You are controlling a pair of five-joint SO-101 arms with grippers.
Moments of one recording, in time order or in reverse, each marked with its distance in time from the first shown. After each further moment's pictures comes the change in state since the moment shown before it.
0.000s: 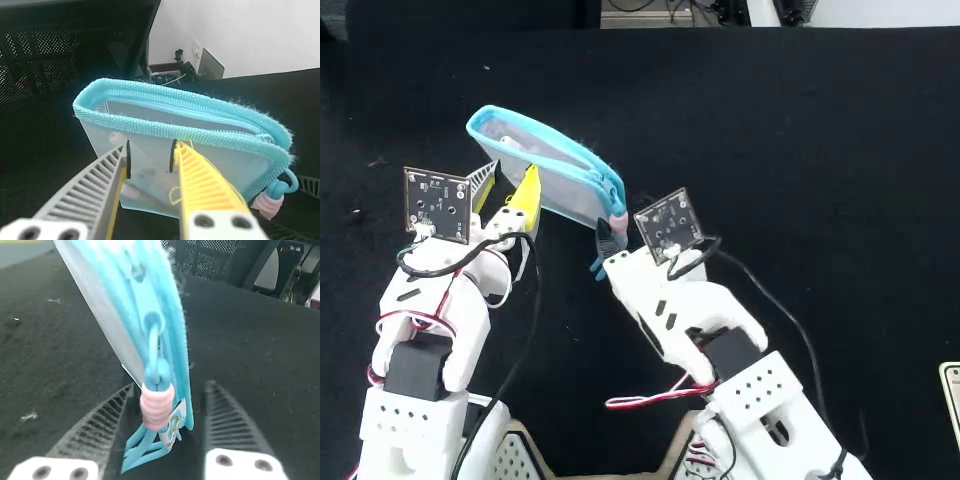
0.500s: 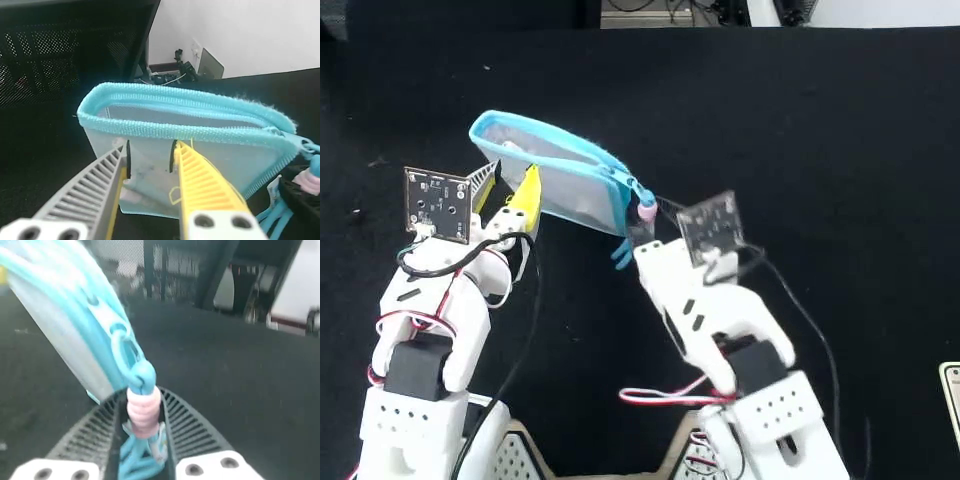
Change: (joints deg) left arm 0.1 0.0 0.0 0.0 0.0; right arm 7.4 -11.6 -0.4 6.7 1.2
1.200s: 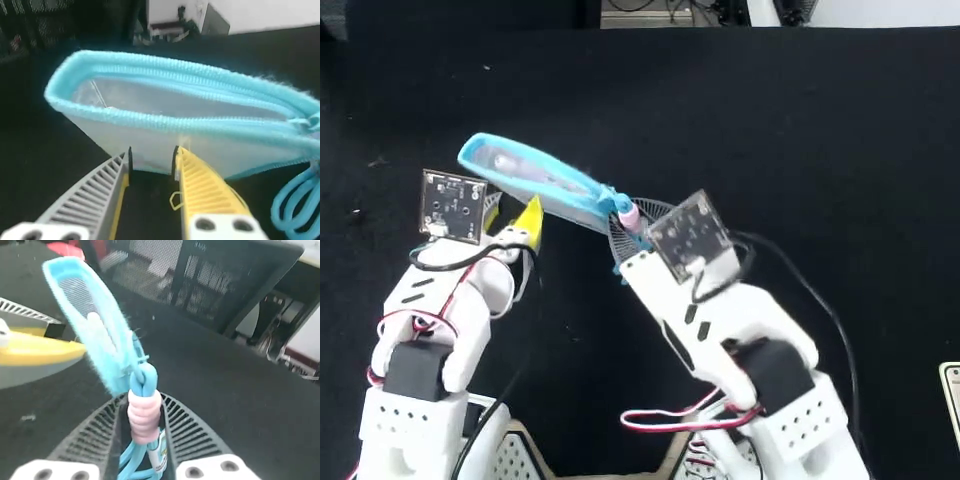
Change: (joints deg) left arm 0.0 -0.1 -0.5 13.5 0.0; right arm -6.7 5.8 -22.1 20.7 9.1
